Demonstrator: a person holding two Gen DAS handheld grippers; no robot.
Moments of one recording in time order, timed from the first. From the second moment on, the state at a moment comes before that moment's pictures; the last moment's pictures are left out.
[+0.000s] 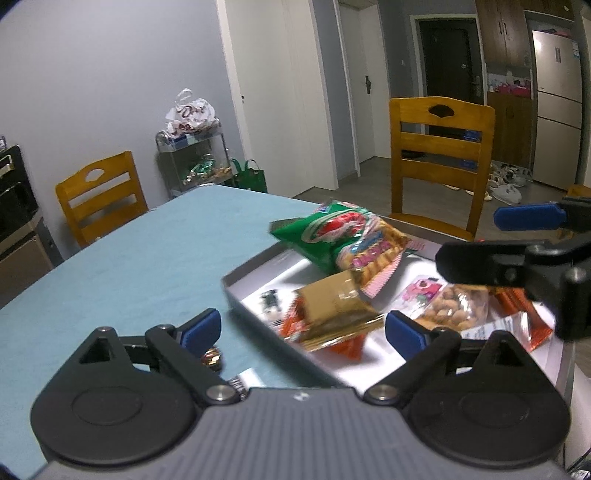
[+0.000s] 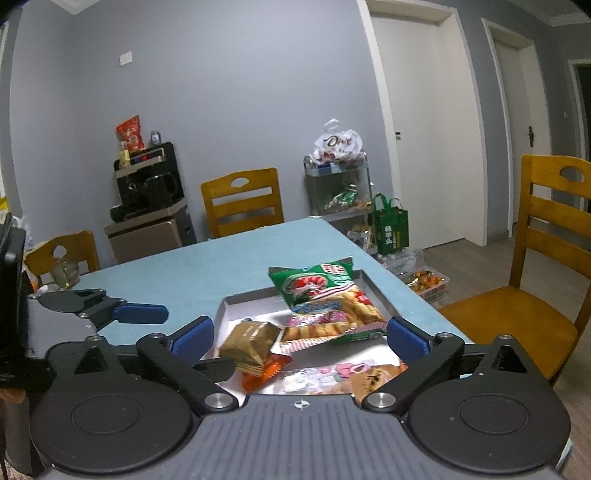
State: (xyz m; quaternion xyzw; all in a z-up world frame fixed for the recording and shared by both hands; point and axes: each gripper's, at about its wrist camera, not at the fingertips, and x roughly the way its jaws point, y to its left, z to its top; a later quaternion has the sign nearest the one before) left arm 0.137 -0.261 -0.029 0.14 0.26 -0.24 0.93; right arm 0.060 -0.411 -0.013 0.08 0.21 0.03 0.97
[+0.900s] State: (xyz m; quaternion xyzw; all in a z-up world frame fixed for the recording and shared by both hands) left arm 0.142 -0.086 -0.028 0.07 0.28 -0.16 0.94; right arm 0.071 -0.325 0.002 0.03 0.24 0.08 0.97
